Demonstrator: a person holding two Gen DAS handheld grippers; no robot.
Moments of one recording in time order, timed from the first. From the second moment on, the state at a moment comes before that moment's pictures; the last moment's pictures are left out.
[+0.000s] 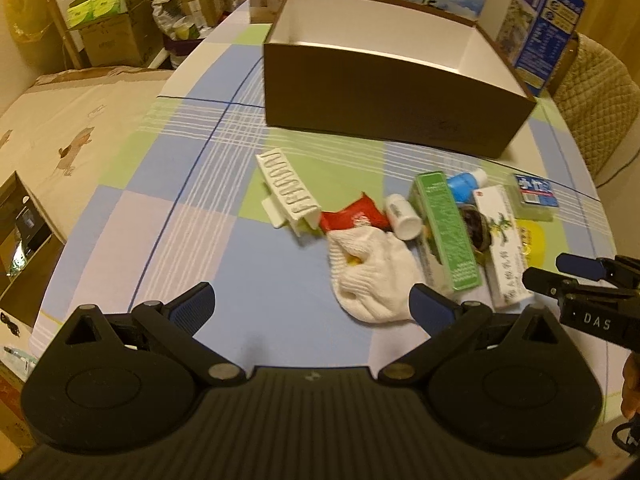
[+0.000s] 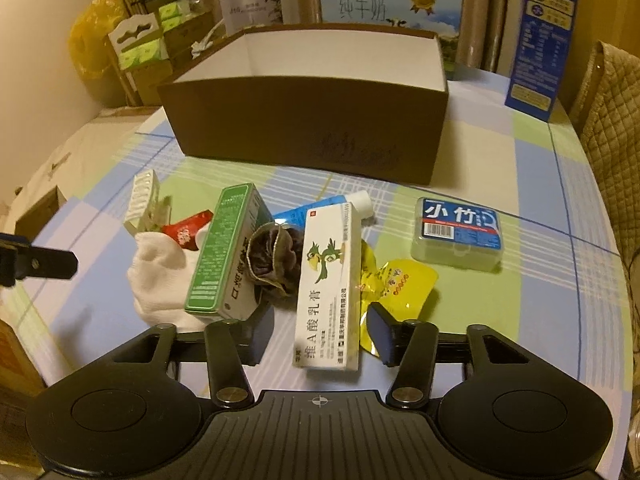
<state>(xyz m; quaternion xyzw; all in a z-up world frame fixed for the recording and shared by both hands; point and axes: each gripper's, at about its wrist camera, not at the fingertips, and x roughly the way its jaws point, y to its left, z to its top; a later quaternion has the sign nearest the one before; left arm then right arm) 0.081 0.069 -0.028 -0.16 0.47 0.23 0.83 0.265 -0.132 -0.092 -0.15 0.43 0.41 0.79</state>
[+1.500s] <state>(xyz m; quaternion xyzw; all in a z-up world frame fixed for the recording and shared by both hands) 0.130 0.091 -0.053 -0.19 0.47 0.34 0.80 0.338 -0.162 -0.076 -0.10 0.42 0.42 0.80</state>
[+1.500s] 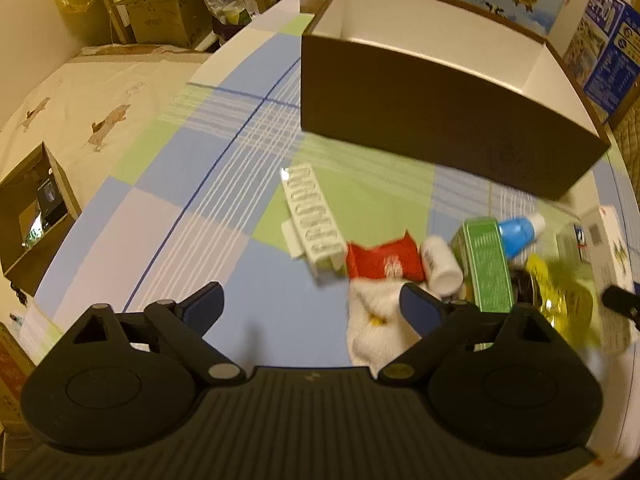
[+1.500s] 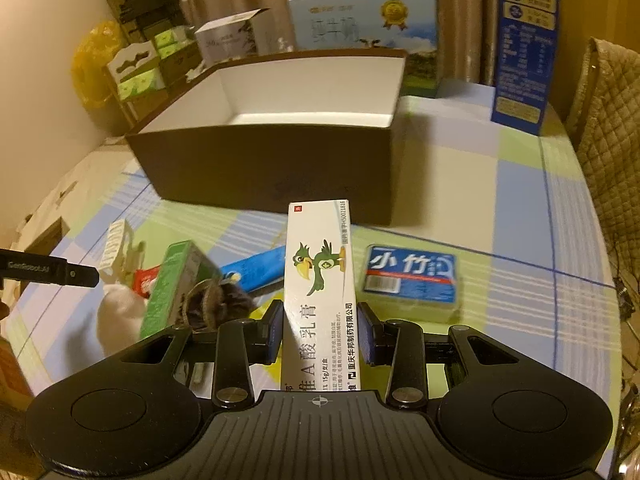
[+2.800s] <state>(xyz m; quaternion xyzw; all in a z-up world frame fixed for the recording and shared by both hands) 0.157 0.150 -0.076 -0.18 0.49 0.27 0.81 0.320 -0.153 -0.066 -0.05 0.44 0.32 0.83</state>
